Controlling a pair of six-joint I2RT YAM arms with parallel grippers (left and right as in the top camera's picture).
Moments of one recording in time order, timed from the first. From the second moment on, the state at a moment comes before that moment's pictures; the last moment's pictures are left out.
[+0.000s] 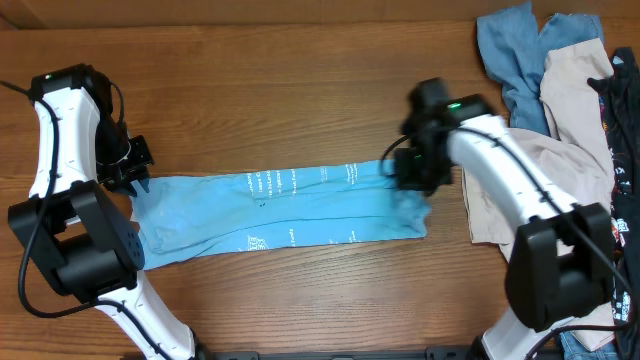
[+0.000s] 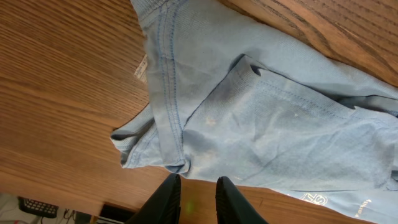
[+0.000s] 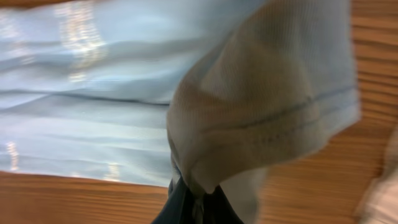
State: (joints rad) left arm 0.32 2.06 1.78 -1.52 -0.03 -0.18; right arm 0.32 1.84 1.41 -1.10 -0.18 0.26
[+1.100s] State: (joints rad) left arm 0.32 2.06 1.78 -1.52 -0.01 -0.18; right arm 0.67 1.88 1.41 -0.79 -0.20 0.38
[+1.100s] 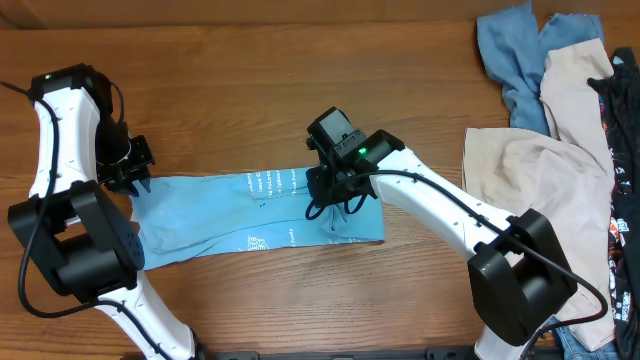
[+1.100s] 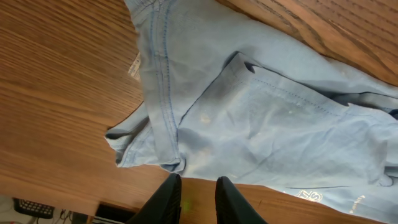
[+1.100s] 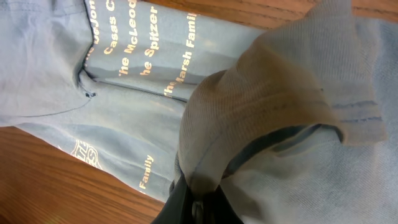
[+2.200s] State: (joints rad) left arm 0.32 2.06 1.78 -1.52 -0.01 -0.18; right arm 0.70 1.88 1.41 -0.77 -0.14 0.29
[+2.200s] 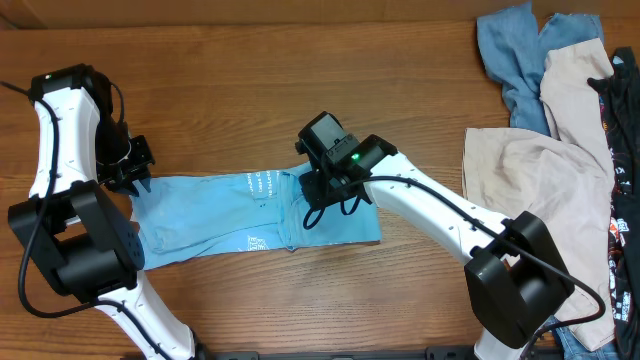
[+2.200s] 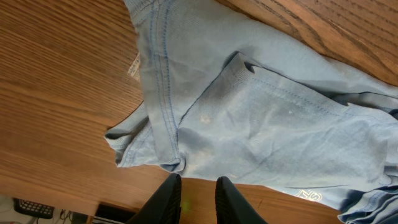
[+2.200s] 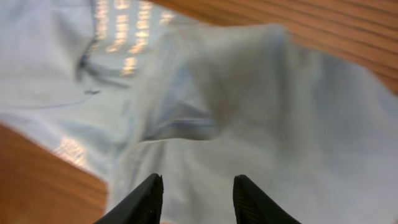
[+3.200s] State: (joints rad) left arm 0.32 2.06 1.78 -1.52 -0.01 -0.18; right arm 0.70 2.02 1.44 -0.54 -0.18 0.30
